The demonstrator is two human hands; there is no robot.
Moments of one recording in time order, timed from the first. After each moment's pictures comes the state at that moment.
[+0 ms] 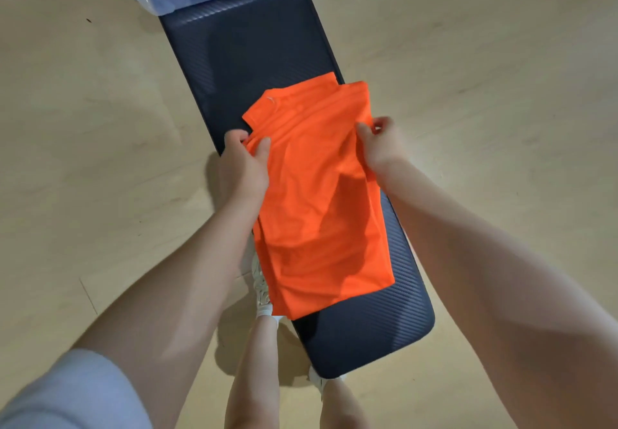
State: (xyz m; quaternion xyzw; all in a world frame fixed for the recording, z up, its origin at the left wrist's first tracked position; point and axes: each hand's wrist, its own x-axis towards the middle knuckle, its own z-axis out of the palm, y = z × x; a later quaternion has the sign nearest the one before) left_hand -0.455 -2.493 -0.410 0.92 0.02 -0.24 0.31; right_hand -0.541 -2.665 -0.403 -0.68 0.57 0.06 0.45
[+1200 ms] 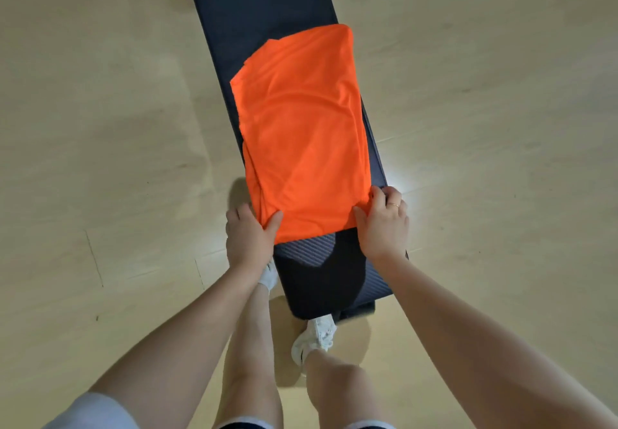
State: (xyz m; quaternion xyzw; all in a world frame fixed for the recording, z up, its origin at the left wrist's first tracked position) left_hand -0.631 -2.399 -0.394 0.92 0.03 -0.31 0.23; right_hand -0.726 -2.570 -0.390 -0.86 0.43 0.15 0.24
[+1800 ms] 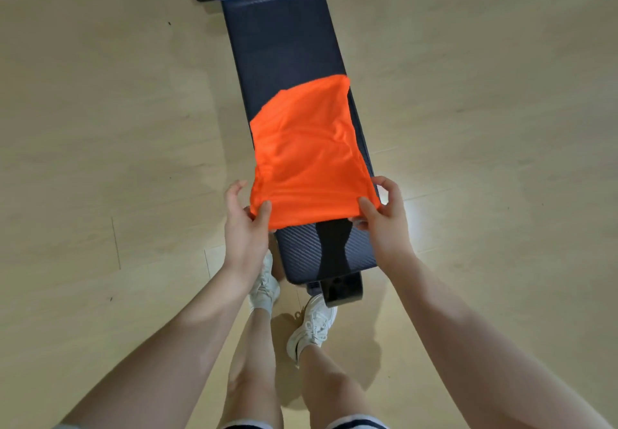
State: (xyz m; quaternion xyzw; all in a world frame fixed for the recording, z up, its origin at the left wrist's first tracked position) left_hand -0.689 -2.387 -0.290 0.81 0.10 -0.23 0.54; right_hand -0.771 -2.559 -0.294 -0.59 0.47 -0.02 0.66
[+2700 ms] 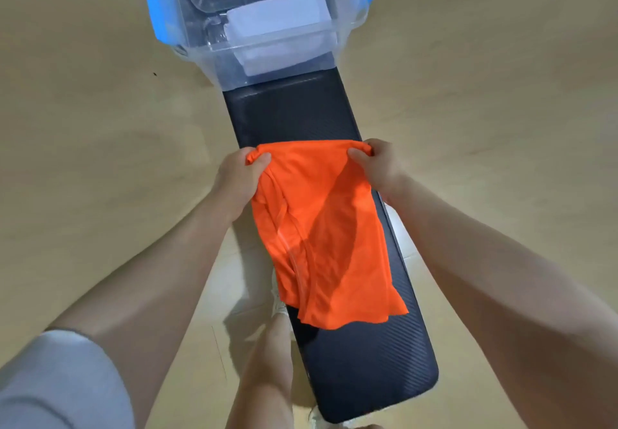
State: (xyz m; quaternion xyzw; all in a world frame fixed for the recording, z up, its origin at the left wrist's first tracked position) left_hand -0.377 -2.477 -0.352 0.85 -0.02 -0.33 0.42; right_hand -0.477 -2.676 -0.364 -0.71 0.45 0.07 0.54
